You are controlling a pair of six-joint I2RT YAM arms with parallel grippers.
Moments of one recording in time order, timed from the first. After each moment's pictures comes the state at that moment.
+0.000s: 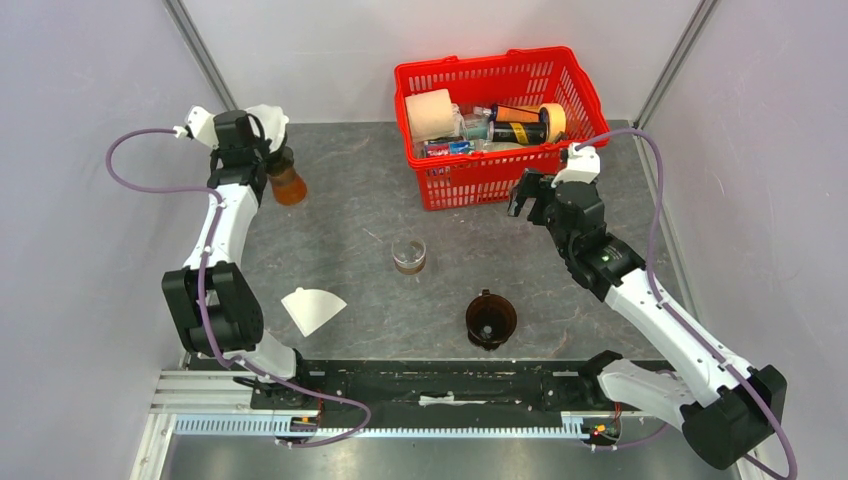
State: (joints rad) left arm 0.15 1.57 1.33 -0.16 -0.34 -0.76; right arm 0.50 1.03 0.91 -0.17 0.40 0.36
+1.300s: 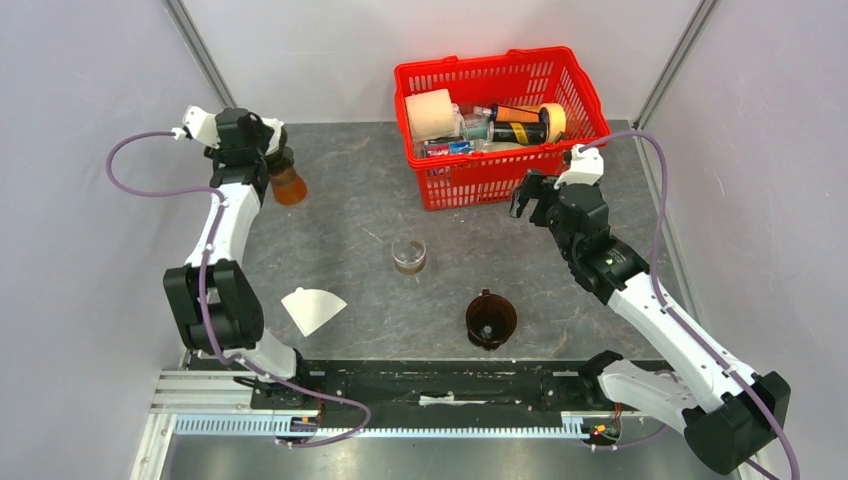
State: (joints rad) left arm 0.14 1.60 1.33 -0.08 -0.40 -0.81; right arm 0.50 1.00 0.91 -0.18 0.40 0.36
